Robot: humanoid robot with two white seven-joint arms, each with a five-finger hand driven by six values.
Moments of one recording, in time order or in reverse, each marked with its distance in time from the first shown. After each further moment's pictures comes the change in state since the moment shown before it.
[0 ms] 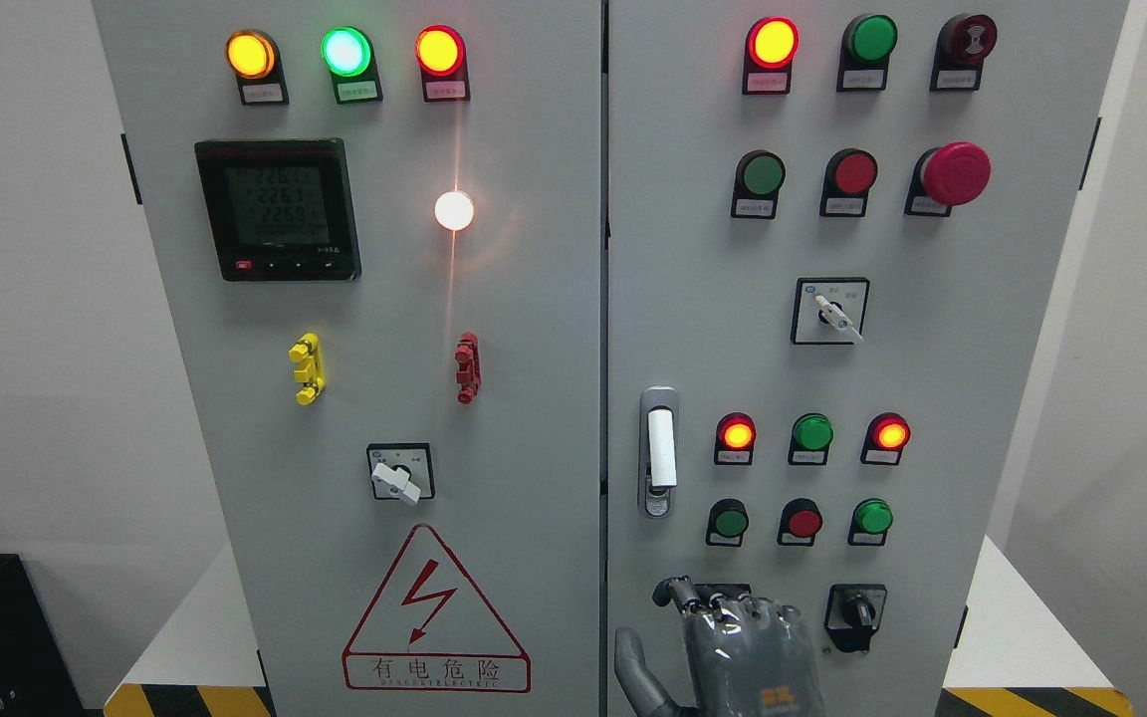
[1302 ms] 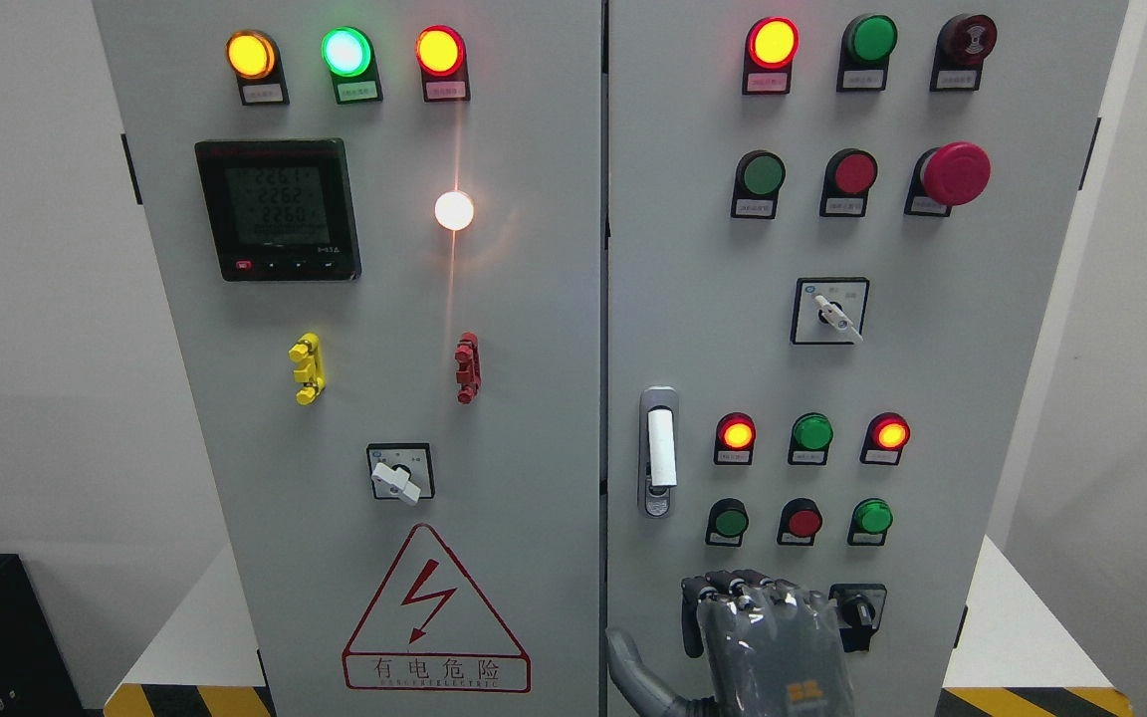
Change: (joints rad) left arm 0.000 0.000 0.000 0.000 0.000 0.000 0.000; right arm -0.022 0.000 -0.008 -0.094 0.034 -0.013 0.047
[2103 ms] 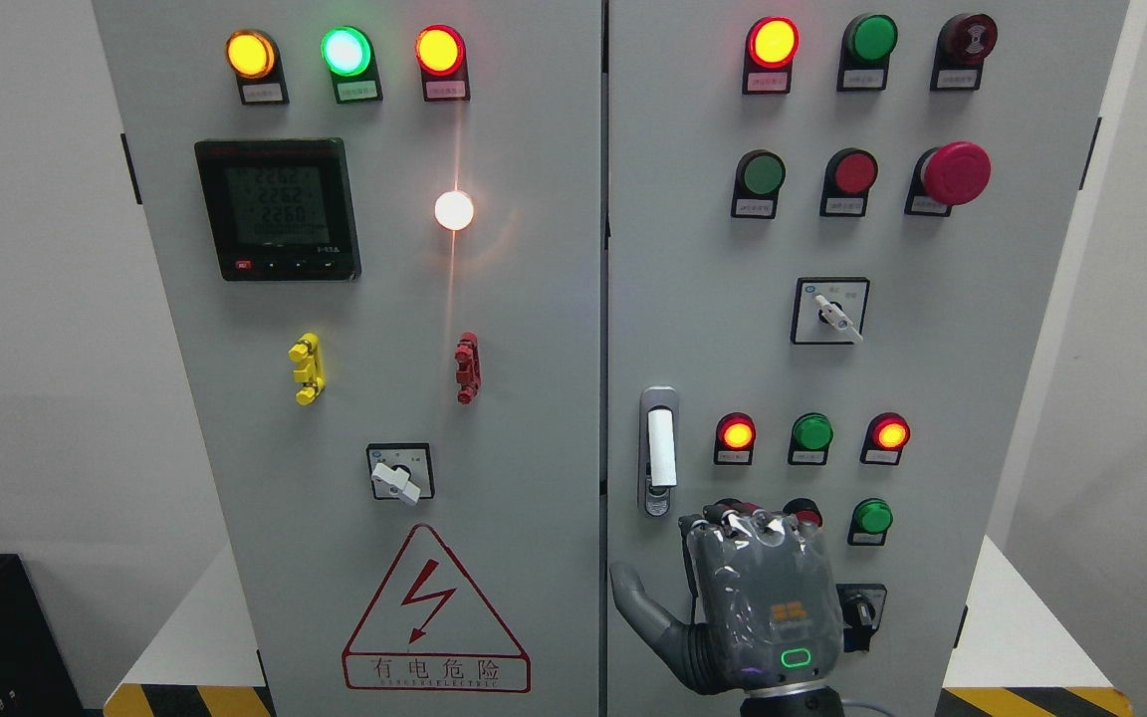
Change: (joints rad) left arm 0.000 0.000 0.000 0.000 0.000 0.000 0.000; right arm -0.151 -0.001 -0.024 0.112 0.061 0.035 0.033
